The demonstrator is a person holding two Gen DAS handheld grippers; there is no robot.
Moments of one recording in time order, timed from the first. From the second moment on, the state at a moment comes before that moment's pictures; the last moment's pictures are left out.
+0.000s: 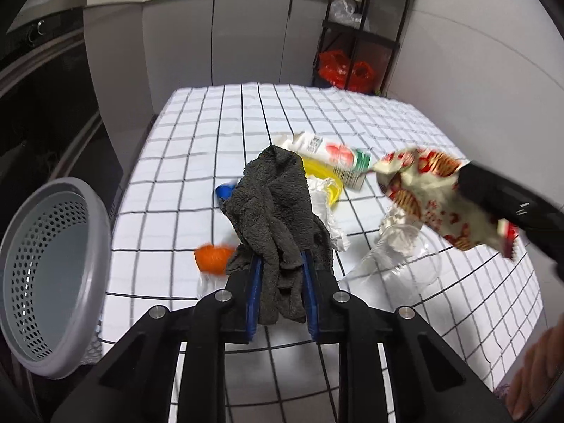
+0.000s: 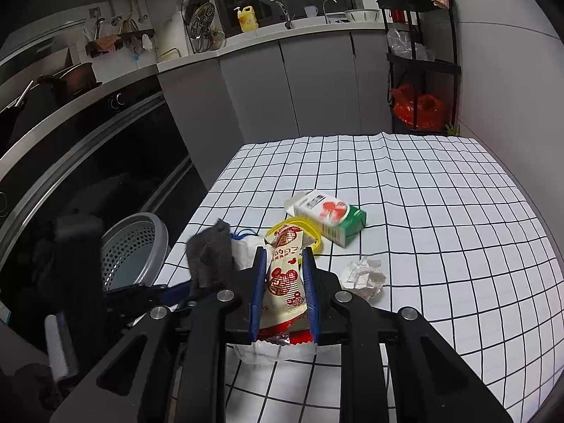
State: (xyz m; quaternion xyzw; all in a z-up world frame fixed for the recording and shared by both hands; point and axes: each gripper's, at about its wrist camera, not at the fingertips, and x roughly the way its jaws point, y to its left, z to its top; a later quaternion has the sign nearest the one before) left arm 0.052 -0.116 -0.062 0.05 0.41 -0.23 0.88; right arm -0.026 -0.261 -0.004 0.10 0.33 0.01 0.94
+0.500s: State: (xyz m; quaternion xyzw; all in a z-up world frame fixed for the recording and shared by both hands) left arm 0.049 -0.081 -0.067 0.04 0.43 -0.22 0.87; right arm -0.020 -0.250 -0.004 0.10 0.33 0.02 0.94
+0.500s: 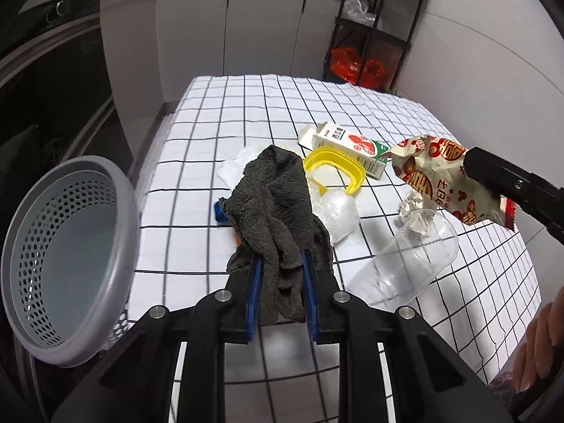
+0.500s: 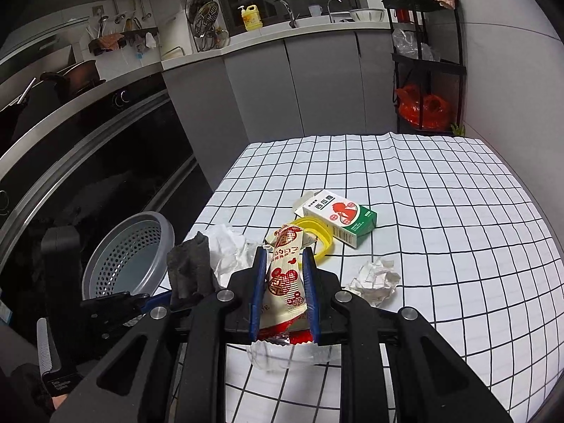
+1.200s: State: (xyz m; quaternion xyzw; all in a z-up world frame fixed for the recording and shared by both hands) left arm 0.037 -0.006 -0.021 0.00 0.38 -0.20 0.91; right arm -0.006 -0.207 0.003 0.09 0.32 0.06 0.94
